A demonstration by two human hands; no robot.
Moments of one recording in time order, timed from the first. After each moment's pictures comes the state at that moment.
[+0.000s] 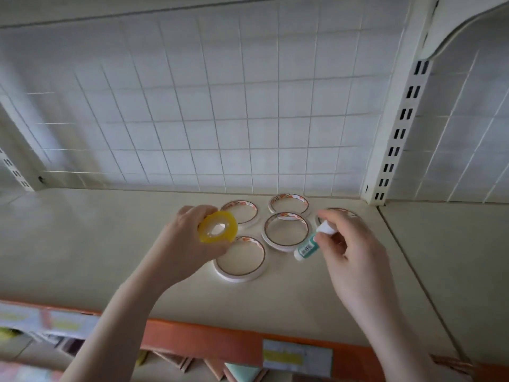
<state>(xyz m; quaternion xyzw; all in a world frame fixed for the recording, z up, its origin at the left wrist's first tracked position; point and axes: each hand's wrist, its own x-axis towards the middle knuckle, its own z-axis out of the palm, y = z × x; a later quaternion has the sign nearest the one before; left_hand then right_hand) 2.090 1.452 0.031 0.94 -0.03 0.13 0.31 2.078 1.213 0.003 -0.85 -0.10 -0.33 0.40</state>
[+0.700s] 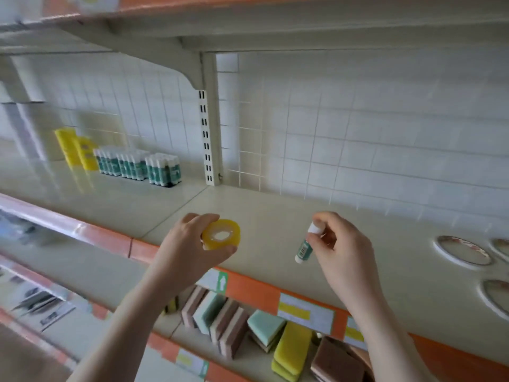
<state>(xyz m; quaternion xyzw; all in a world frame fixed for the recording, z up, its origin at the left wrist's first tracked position) 1.993 1.848 0.031 0.92 0.08 0.24 0.28 2.059 1.623 0.023 -0.86 -0.19 -0.26 0.40</state>
